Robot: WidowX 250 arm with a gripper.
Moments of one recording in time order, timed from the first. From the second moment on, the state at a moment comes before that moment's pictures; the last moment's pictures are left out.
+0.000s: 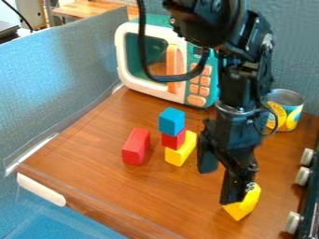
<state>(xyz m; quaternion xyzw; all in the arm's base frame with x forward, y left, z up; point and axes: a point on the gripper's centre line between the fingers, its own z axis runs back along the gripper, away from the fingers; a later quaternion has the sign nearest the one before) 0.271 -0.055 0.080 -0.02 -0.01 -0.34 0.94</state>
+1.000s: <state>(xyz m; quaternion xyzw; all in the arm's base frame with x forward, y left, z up) 0.305 -0.069 0.056 0.00 -0.03 -0.29 0.96</state>
